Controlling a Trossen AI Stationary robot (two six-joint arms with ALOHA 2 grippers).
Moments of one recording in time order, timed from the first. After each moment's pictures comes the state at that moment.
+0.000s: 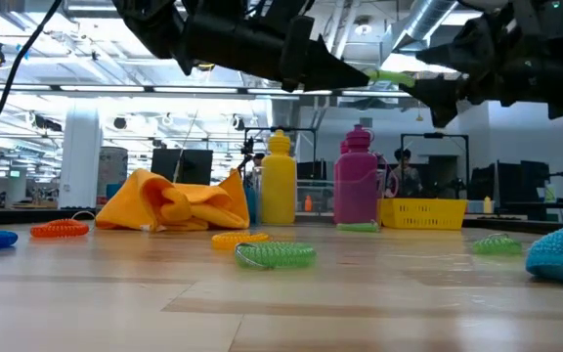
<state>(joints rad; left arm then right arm) -0.05 1.81 1.00 0.64 -0.12 0.35 -0.21 0.88 0.12 0.81 -0.30 0.29</state>
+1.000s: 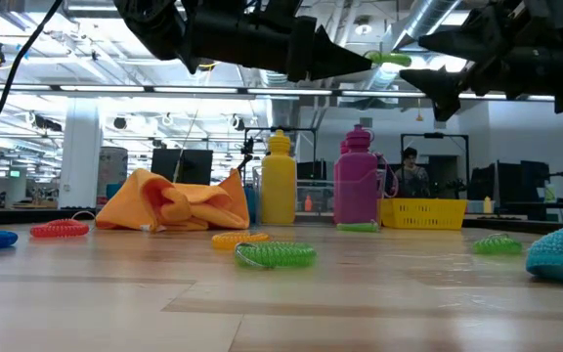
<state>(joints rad) -0.04 1.81 1.00 0.72 -0.12 0.47 -0.10 0.88 0.13 0.84 -0.17 0.30</state>
